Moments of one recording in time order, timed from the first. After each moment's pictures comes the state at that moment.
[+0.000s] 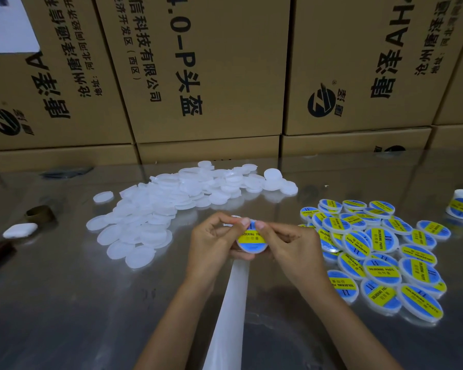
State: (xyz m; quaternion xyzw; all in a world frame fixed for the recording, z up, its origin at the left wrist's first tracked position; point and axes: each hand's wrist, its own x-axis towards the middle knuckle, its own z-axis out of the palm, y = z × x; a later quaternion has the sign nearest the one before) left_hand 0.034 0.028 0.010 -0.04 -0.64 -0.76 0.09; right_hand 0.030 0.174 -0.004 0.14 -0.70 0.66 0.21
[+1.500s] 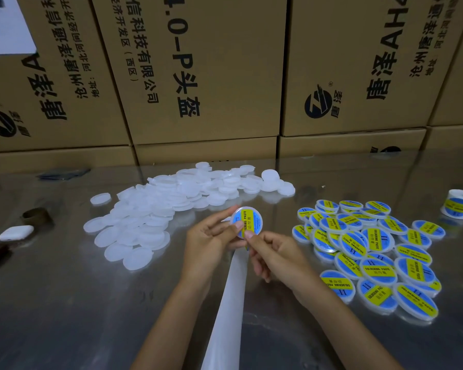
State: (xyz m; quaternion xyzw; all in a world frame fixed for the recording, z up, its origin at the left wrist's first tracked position) left_hand 0.027 0.026 0.004 -0.05 -0.61 -0.78 0.09; right_hand 0.025 0.171 -0.010 0.09 -0.73 0.67 -0.04
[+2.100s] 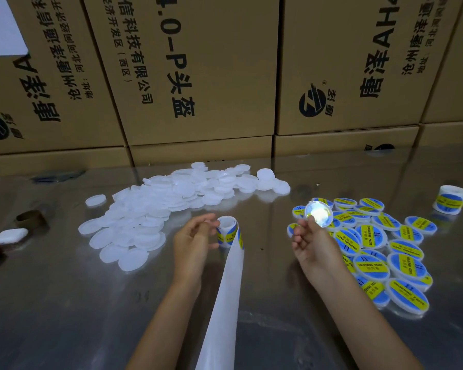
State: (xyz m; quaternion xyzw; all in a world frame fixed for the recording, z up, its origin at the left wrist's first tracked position) left_hand 0.014 0.017 -0.009 0.10 -0.65 -0.73 0.19; right_hand 0.004 0.216 -0.003 -0.18 -0.42 0.89 0.04
